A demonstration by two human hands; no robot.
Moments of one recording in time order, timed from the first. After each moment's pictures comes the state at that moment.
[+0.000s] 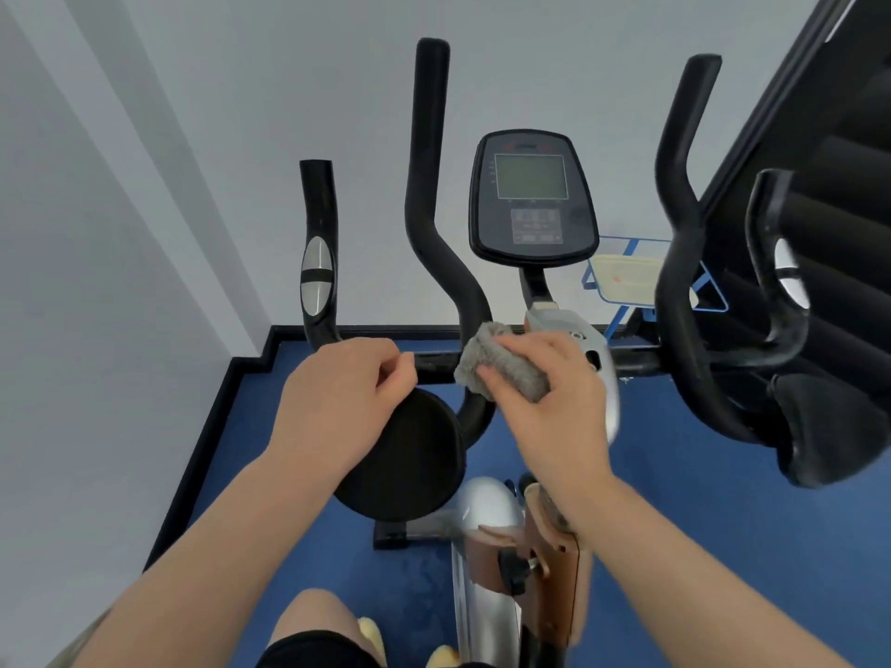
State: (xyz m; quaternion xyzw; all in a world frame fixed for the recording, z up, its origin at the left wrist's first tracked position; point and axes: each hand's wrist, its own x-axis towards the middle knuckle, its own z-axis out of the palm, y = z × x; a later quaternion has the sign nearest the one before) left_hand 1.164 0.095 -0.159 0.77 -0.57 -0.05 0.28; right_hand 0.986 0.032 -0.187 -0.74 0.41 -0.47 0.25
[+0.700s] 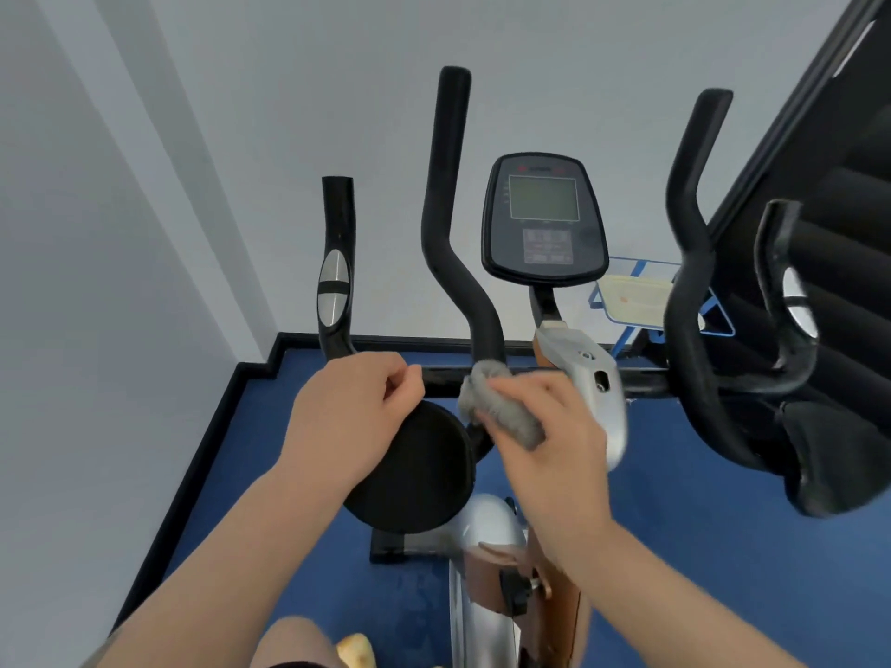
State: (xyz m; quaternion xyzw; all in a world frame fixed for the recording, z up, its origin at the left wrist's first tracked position) left_hand 1.165 0.098 -0.163 0.77 -0.56 -0.07 0.31; right_hand 0.985 0.050 -0.195 -0.78 0.39 -0.44 0.23
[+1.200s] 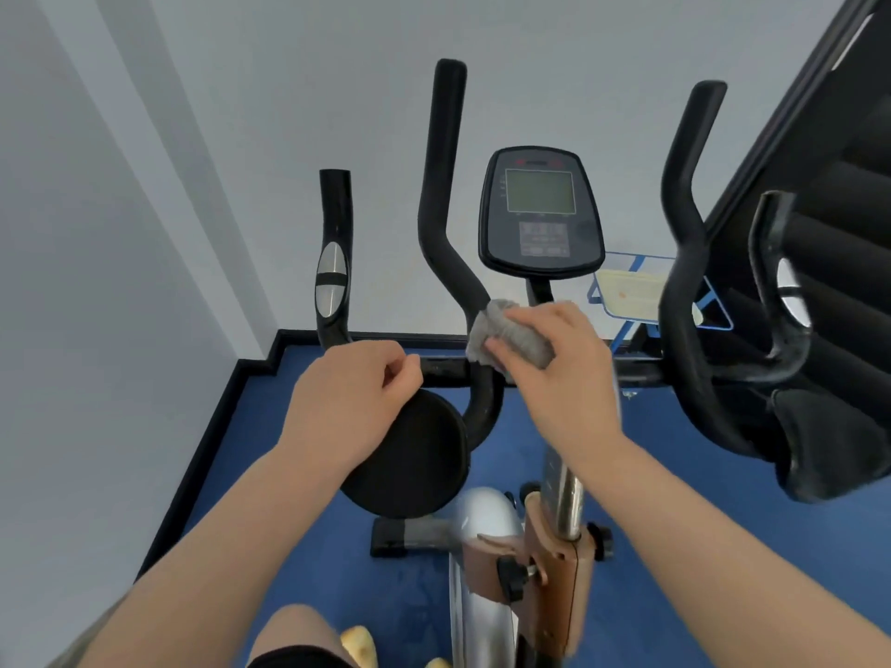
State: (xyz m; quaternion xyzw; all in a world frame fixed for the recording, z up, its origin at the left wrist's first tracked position) left_hand 1.165 0.096 -0.160 0.78 -0.56 -0.07 0.29; right_hand 0.988 0.003 -0.167 -0.78 0.40 -0.42 0.24
